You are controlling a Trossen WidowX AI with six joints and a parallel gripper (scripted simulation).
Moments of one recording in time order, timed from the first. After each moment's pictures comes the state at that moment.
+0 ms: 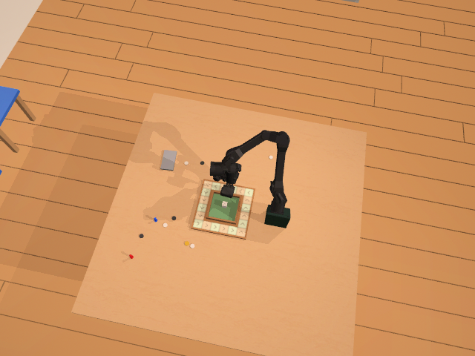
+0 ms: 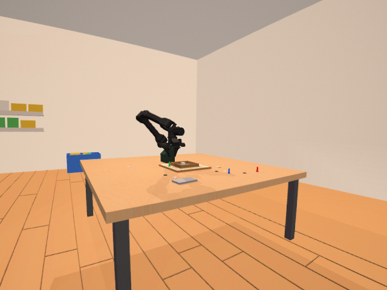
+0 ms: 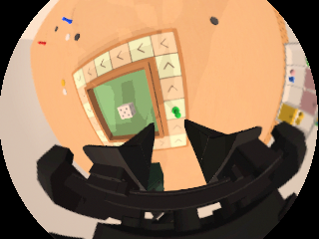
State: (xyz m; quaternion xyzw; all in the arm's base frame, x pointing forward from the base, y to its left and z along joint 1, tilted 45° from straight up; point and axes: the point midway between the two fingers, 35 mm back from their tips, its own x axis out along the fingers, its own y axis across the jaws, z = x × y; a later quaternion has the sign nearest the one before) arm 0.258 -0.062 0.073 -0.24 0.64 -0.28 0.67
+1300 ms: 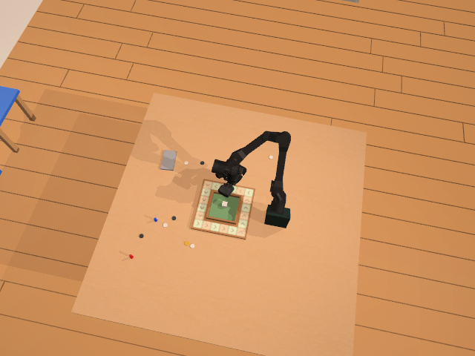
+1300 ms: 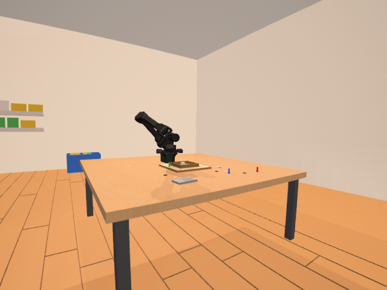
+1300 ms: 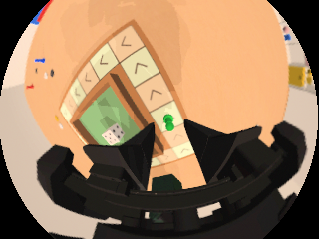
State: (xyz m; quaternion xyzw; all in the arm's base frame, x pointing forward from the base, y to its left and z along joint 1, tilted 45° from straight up) arm 0.254 -0.106 0.057 -0.15 0.58 -0.38 0.70
